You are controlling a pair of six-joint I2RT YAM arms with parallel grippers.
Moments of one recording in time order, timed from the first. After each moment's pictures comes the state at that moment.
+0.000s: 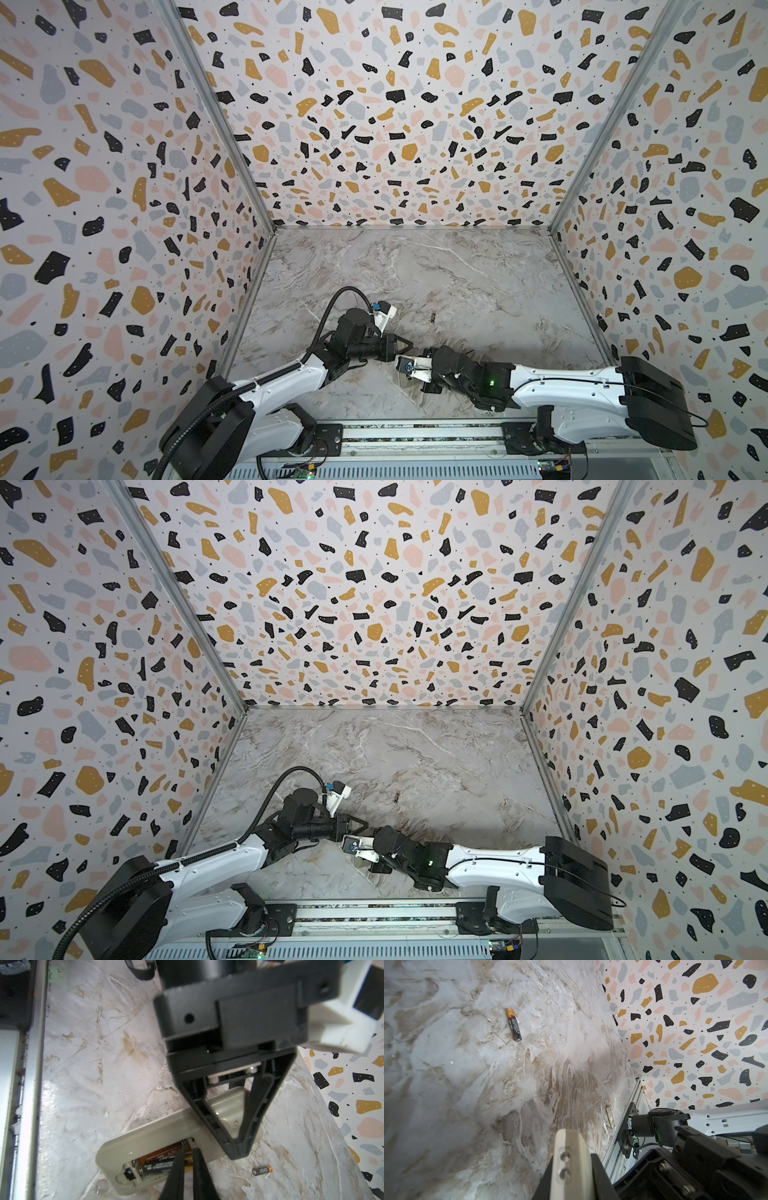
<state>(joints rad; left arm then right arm) -0.64 1.17 0.42 0.21 0.60 -0.68 1.28 1.27 0.61 0.06 0.22 -0.38</state>
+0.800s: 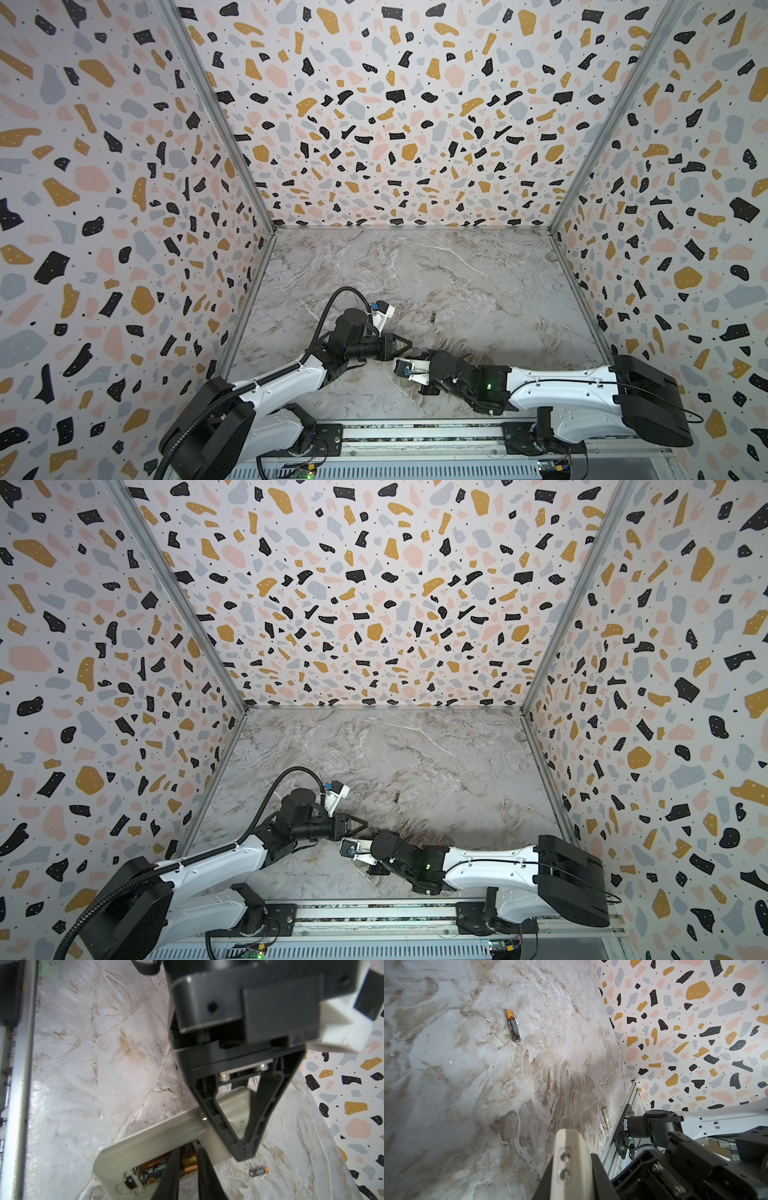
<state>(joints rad) -0.63 1.17 0.41 0.23 0.62 -0.70 1.31 1.30 0.60 0.10 0.29 -0.39</state>
